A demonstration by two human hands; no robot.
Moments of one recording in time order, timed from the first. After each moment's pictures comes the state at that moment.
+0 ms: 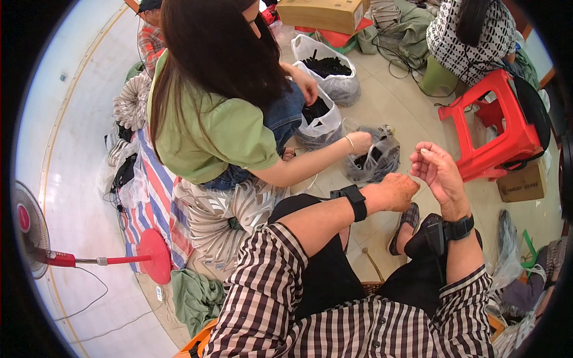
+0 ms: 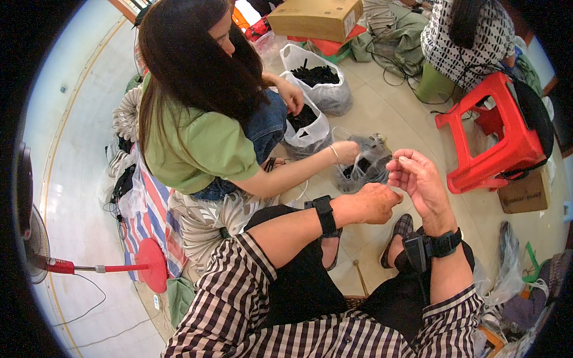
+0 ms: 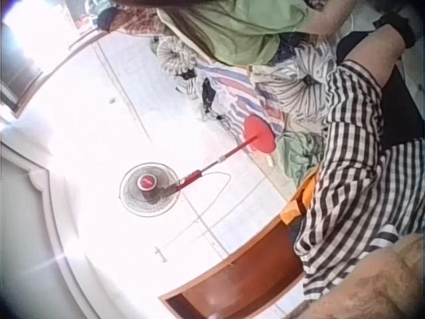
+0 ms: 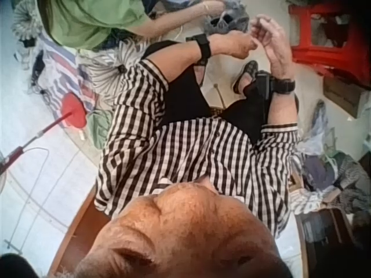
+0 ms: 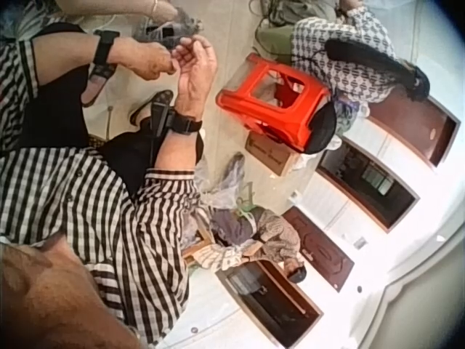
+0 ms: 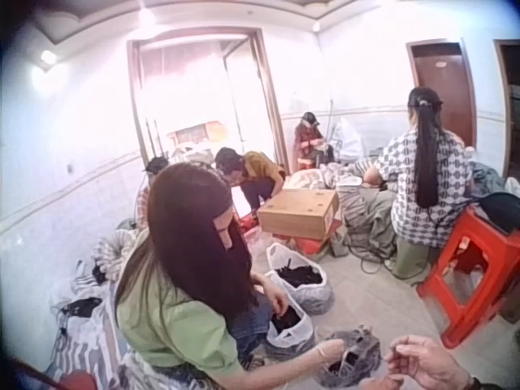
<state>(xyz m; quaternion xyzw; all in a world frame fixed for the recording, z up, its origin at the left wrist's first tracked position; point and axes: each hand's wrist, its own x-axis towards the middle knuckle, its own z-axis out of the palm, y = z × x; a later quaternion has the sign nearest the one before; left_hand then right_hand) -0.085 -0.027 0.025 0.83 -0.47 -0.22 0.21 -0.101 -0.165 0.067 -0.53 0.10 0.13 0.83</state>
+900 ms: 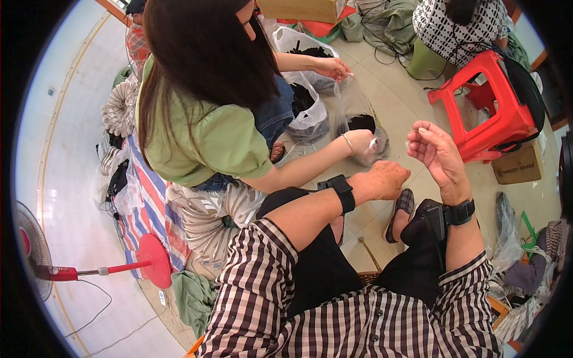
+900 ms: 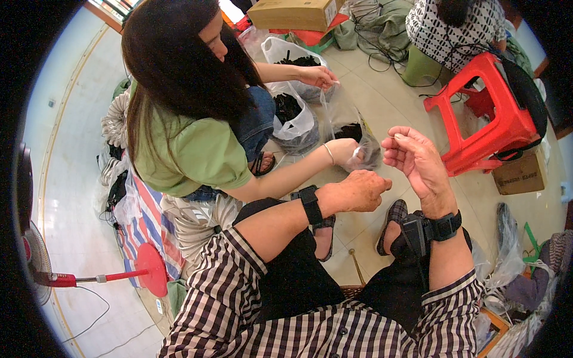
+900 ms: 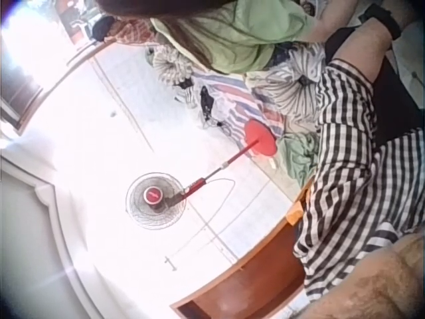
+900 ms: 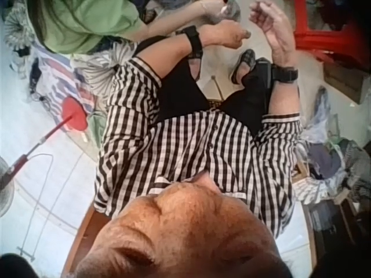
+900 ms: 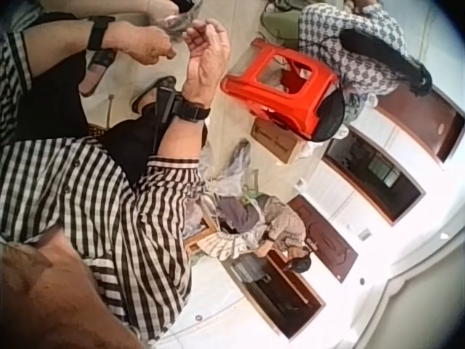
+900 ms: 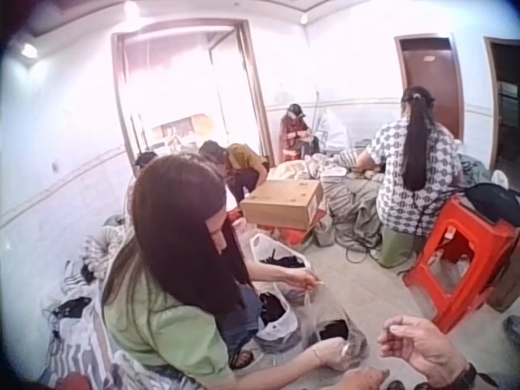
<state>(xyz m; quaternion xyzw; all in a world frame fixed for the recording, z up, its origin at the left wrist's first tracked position) -0.083 -0.027 0.022 0.82 -0.48 -0.23 0.20 -0.099 -0.176 0.077 -0.52 0.09 0.11 0.84</state>
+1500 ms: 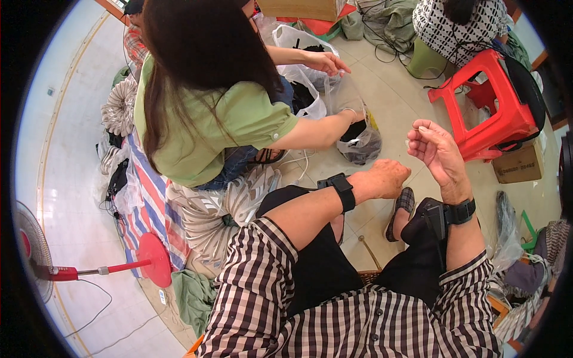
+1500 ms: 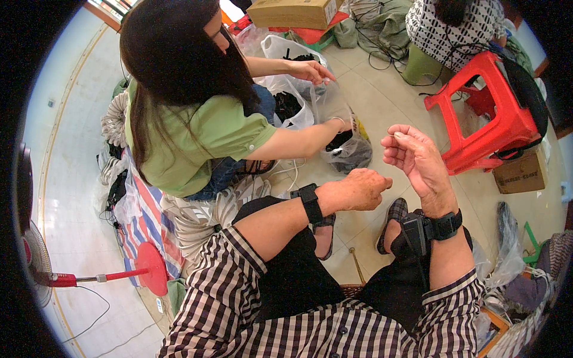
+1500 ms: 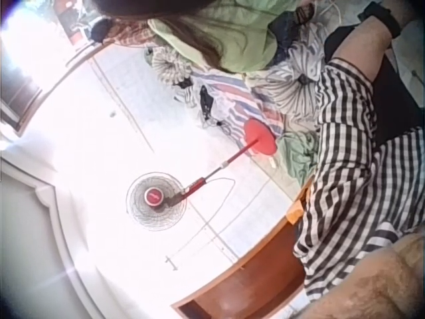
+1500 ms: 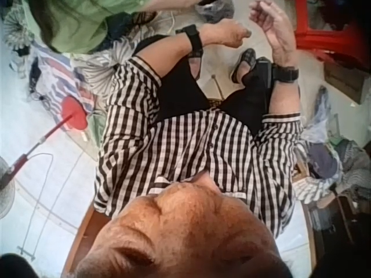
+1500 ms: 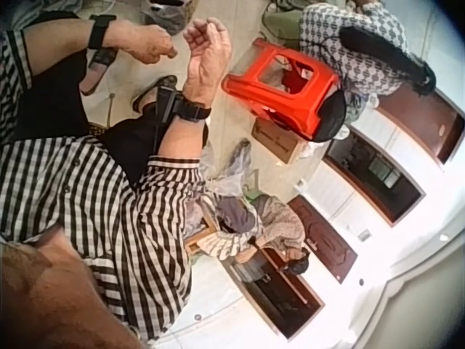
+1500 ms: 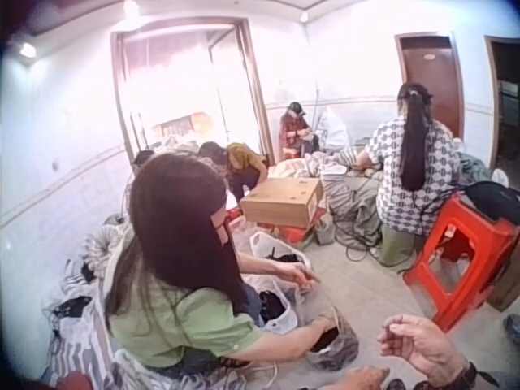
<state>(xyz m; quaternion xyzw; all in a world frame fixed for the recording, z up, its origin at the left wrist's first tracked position) -0.083 -0.026 0.019 0.82 -0.48 -0.23 0.21 -0.099 -0.174 0.078 -0.53 0.09 0.11 0.84</state>
